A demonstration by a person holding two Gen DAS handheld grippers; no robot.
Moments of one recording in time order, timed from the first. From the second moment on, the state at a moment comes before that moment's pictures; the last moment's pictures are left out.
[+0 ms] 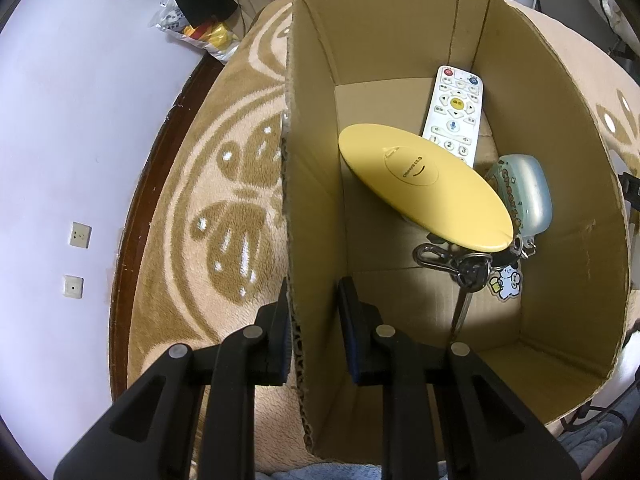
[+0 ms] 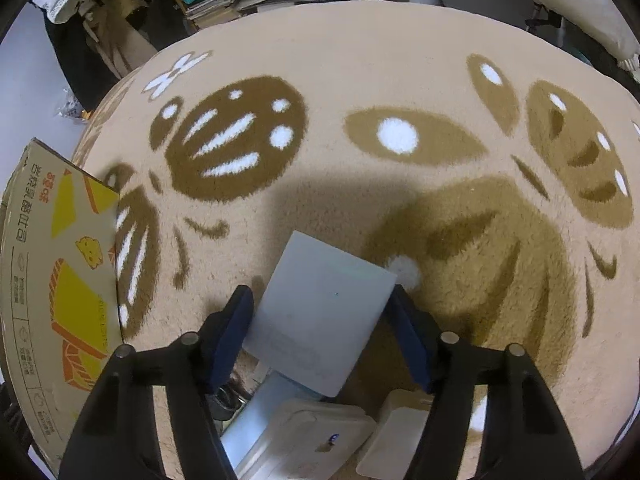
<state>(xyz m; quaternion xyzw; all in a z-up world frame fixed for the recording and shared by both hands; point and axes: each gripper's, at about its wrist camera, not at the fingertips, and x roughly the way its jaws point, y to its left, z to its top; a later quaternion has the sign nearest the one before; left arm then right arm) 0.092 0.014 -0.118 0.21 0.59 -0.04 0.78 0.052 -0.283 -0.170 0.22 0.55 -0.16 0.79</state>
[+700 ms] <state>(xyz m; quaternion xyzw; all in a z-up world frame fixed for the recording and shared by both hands) 0.094 0.015 -0.118 0.21 0.60 -0.04 0.78 0.065 -0.220 -0.122 0.15 0.47 -0.09 0.86</state>
